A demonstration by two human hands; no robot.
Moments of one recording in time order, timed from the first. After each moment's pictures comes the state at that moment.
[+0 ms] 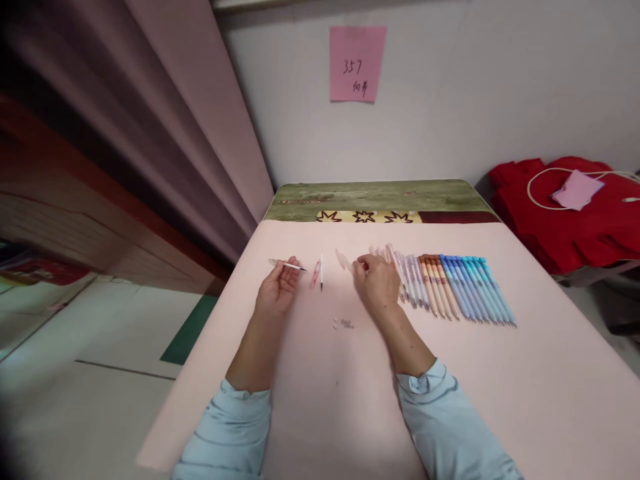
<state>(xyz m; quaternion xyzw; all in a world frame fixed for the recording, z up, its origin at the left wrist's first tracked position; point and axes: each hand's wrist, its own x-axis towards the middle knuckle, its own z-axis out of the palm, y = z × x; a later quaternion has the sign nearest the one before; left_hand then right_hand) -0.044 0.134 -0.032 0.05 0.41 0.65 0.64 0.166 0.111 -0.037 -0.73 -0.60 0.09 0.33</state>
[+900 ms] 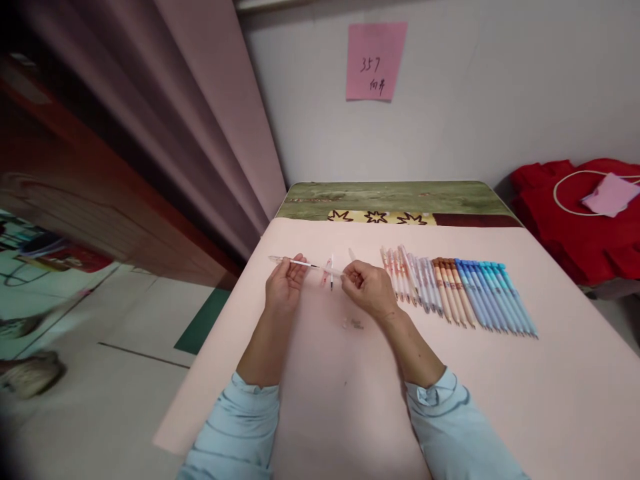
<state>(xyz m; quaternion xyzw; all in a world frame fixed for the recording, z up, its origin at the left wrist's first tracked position) -0.044 0.130 -0.034 0.09 0.43 0.70 0.56 0.148 0.098 -0.027 -0.55 -0.69 0.25 0.39</state>
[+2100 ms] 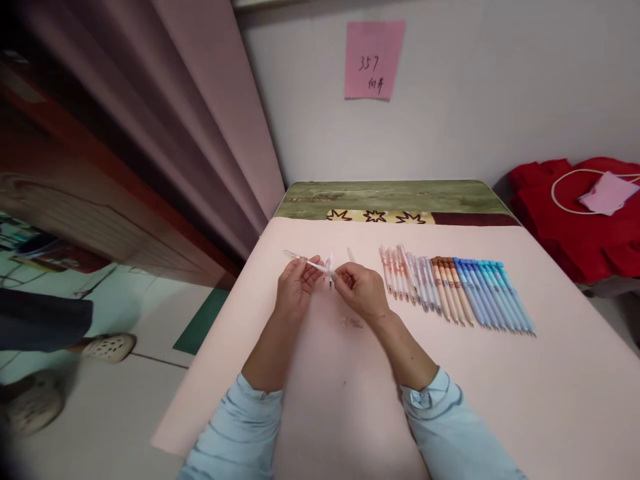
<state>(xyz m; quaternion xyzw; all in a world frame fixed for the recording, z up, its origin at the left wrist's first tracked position) -0.020 0.119 -0.032 0.19 0.41 0.65 0.62 0.135 0.096 -0.032 -0.54 -0.70 0.22 0.42</state>
